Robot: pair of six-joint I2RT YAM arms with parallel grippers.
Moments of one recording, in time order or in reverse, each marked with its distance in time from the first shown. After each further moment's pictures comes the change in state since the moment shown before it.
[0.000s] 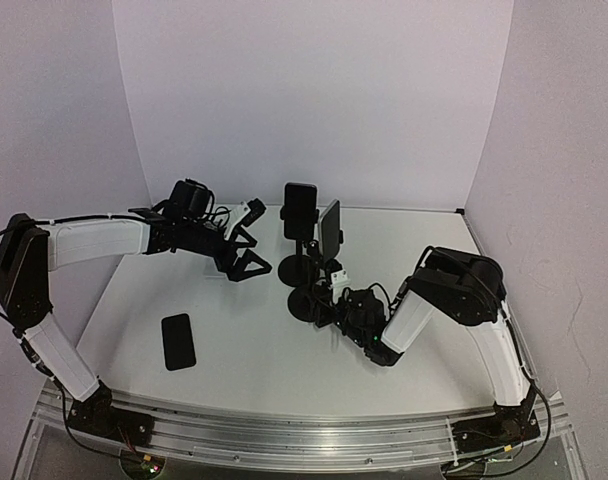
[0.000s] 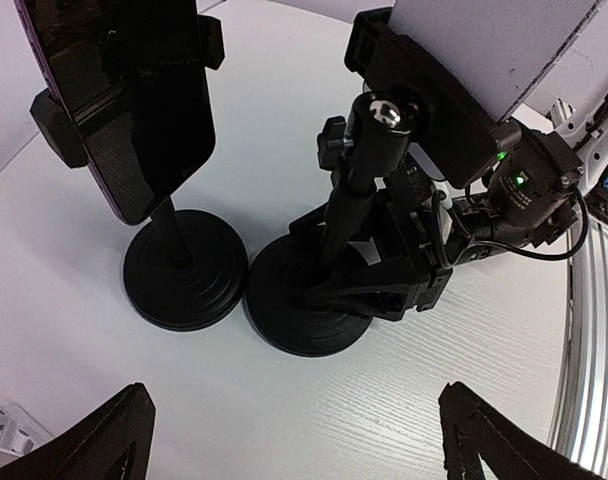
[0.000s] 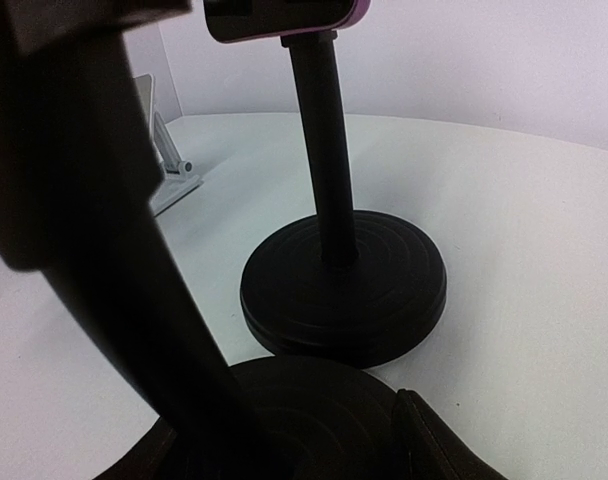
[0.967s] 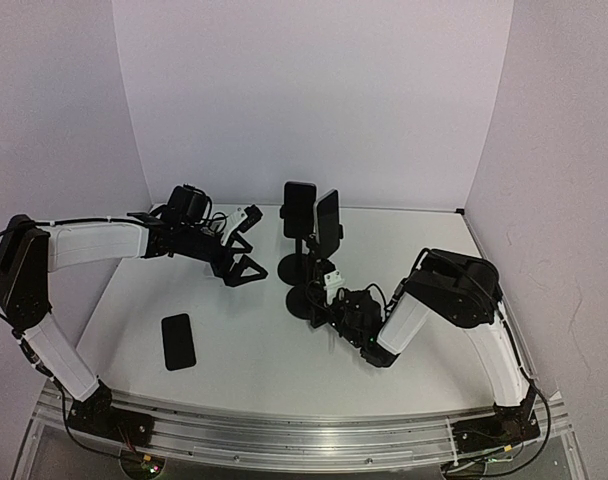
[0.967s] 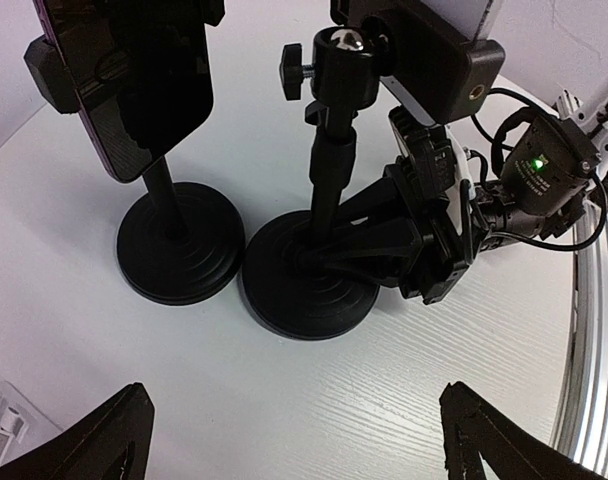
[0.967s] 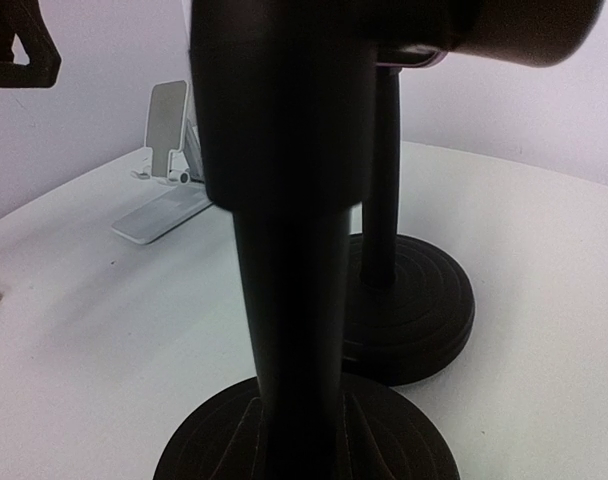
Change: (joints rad) left arm 0.013 -0.008 -0.042 0.004 -0.007 0.006; right arm 0.011 0.022 0.034 0.036 -0.010 -0.072
